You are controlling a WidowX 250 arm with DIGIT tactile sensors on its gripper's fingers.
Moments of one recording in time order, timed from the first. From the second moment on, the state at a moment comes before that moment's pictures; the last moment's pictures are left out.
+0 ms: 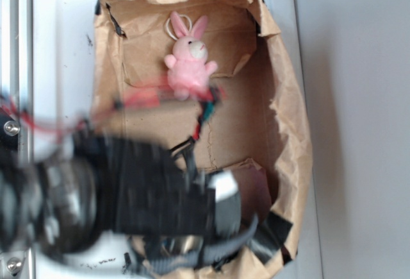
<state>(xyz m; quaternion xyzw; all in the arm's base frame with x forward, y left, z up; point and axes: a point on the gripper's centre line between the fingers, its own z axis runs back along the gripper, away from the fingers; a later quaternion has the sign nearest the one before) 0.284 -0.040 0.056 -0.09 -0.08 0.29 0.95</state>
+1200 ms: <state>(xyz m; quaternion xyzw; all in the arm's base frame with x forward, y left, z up) 0.286 0.009 0.166 0.00 -0.09 0.02 1.00</state>
